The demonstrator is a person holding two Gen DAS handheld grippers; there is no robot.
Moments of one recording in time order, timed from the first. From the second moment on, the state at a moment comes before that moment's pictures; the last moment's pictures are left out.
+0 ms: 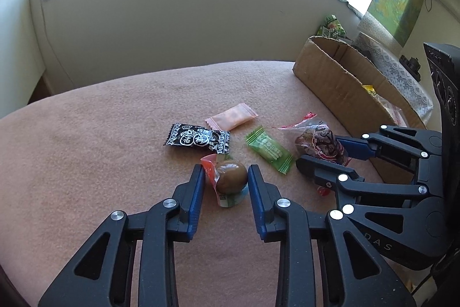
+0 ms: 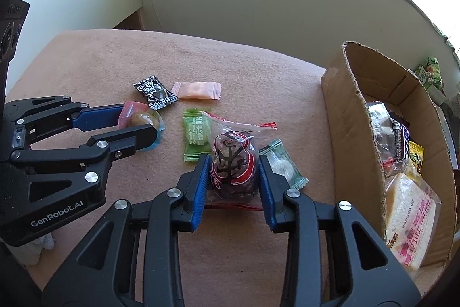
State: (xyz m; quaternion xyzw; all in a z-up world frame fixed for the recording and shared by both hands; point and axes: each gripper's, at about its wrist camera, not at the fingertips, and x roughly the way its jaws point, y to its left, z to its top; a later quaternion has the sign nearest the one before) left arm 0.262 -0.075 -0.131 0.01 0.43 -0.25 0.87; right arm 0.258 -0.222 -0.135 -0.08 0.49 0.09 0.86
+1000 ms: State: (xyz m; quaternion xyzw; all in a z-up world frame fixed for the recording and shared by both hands) left arm 0.228 -0.089 -0.084 0.00 0.39 -0.27 0.88; right arm 0.195 -0.252 -0.078 -0.03 0.44 0.11 0.89
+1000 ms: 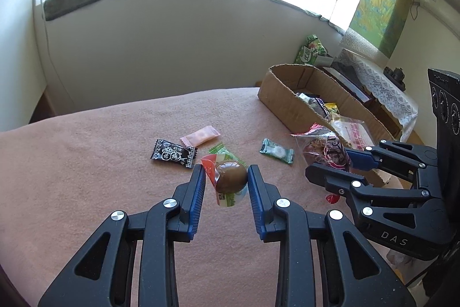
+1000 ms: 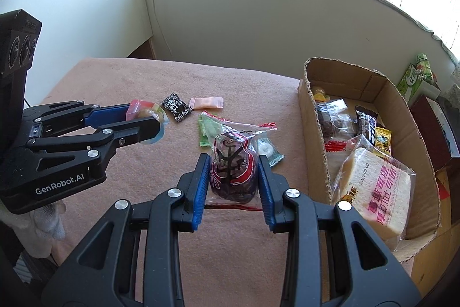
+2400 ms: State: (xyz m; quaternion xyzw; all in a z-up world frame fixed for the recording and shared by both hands) left arm 0.209 -0.242 -0.058 0.04 0.36 -0.35 0.86; right arm 0.144 -0.426 -0.052 0.02 0.41 -0.02 0.91
